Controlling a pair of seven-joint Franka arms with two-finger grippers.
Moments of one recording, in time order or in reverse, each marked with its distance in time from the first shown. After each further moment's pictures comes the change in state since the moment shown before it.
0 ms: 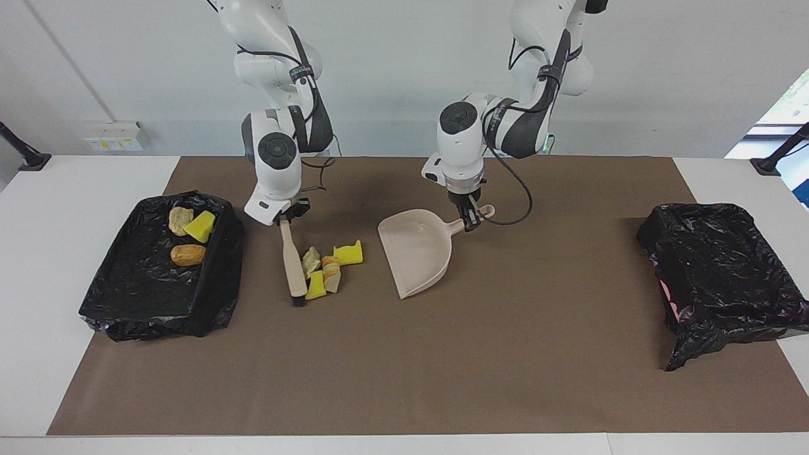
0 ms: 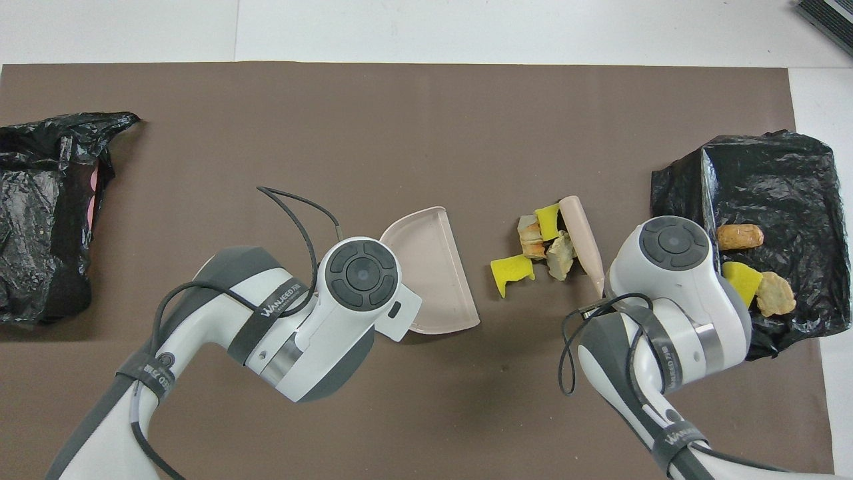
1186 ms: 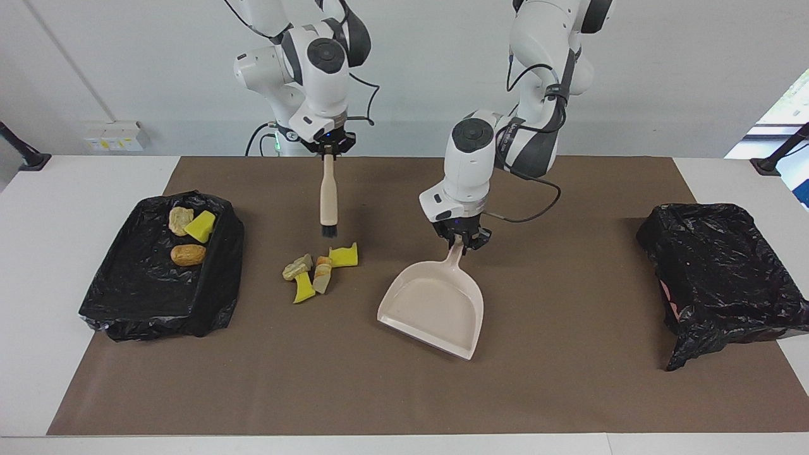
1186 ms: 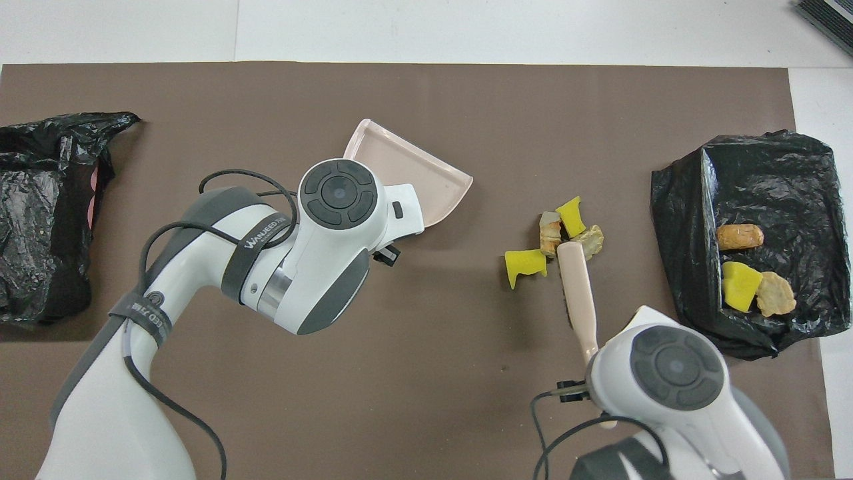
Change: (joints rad) left arm 0.056 0.142 0.019 0.265 -0.074 -0.041 -0.611; right arm 0.142 -0.370 -0.014 -0.119 0.048 -0.224 0.234
